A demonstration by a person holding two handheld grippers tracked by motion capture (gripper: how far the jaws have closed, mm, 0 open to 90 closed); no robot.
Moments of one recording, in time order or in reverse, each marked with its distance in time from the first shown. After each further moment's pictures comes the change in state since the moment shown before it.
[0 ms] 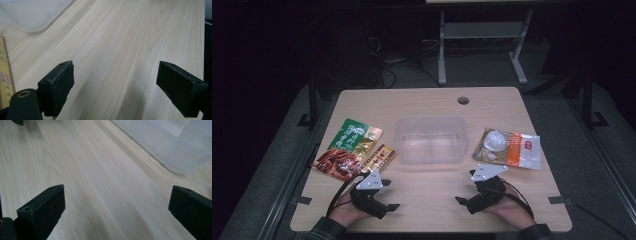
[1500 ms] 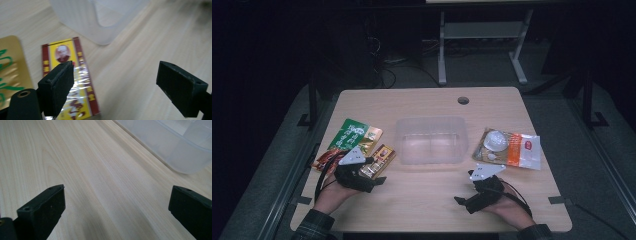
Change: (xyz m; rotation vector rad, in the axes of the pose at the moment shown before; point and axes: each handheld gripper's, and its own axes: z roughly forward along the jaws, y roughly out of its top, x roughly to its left) left arm 0.053 0.017 -0.041 -0.055 0.181 -0.133; right arm -0.001 0.000 0.005 0.005 0.013 0.004
